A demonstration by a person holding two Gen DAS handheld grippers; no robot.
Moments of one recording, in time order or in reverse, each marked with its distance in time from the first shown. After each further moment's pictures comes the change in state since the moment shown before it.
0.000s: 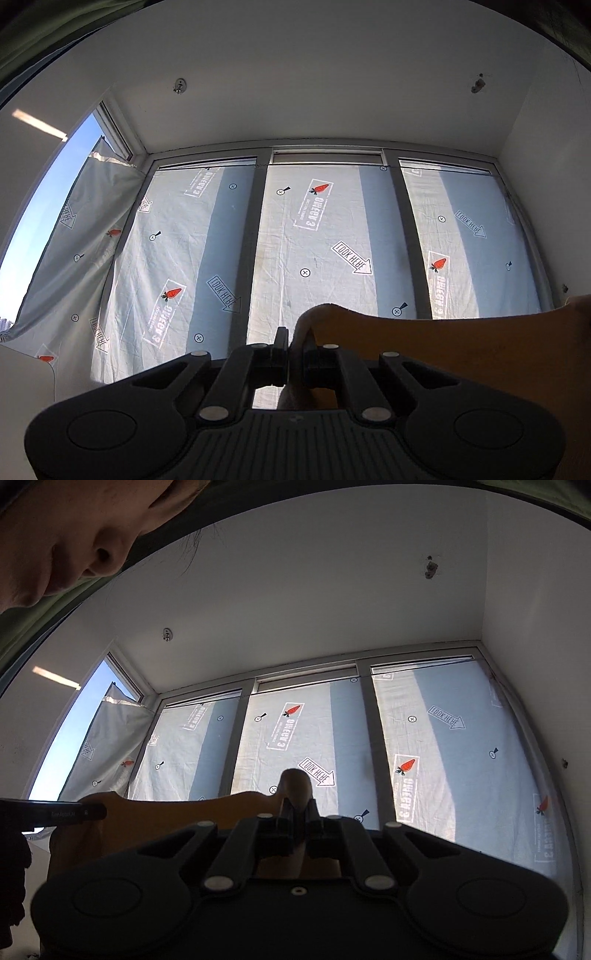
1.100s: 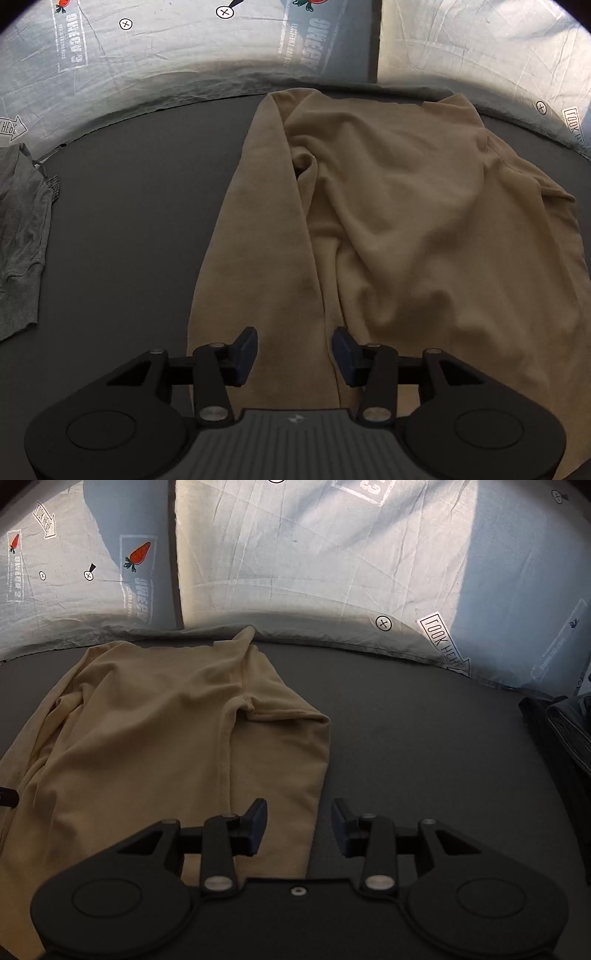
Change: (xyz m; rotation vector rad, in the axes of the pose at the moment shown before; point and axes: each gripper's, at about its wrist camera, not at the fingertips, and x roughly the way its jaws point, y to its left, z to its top) left arm 0.054 0.035 -0.514 0.149 1.501 0.079; right arm -0.010 -0.070 -0.473 0.000 1.446 -0.228
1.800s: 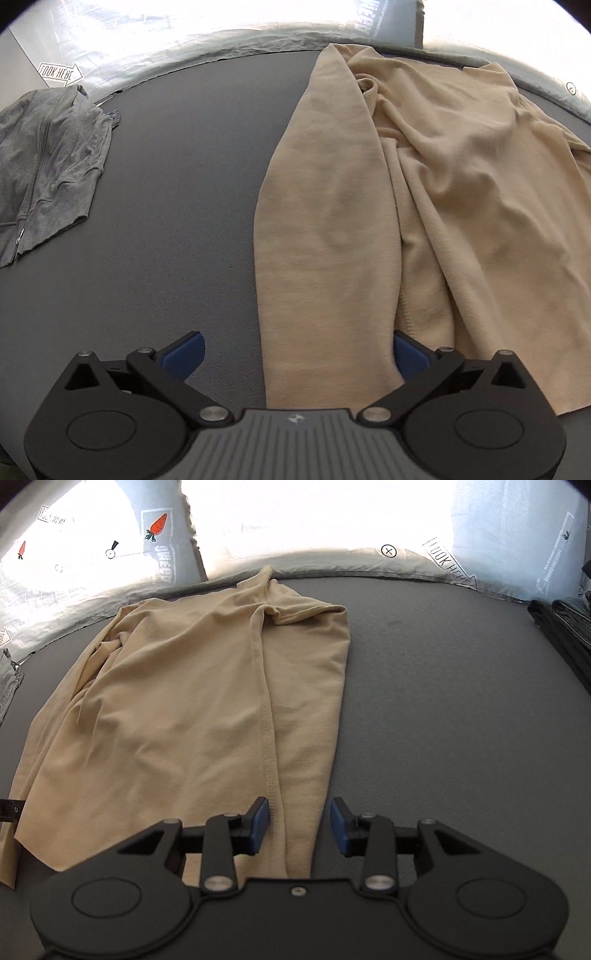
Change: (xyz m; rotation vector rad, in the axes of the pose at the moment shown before) left arm -0.016 0.035 -0.060 -0.127 0.049 0.066; right arm -0.014 0.003 -0.066 0.093 0.084 0.149
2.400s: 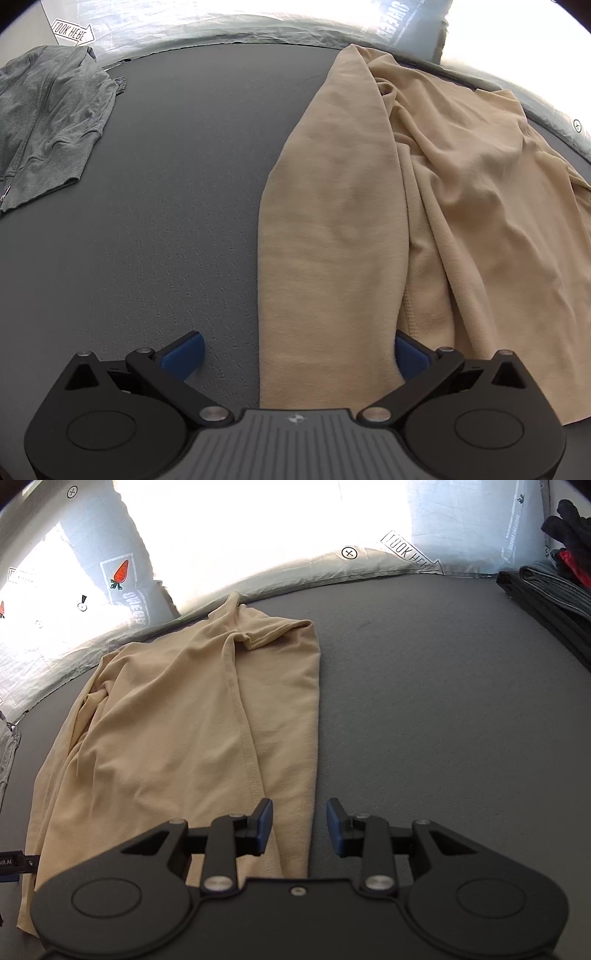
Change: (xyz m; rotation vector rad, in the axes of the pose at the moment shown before) left arm 0.007 0.013 -0.005 -0.081 -0.002 -0.069; right arm -0.005 -0.019 0.001 0.157 -0.049 0.008
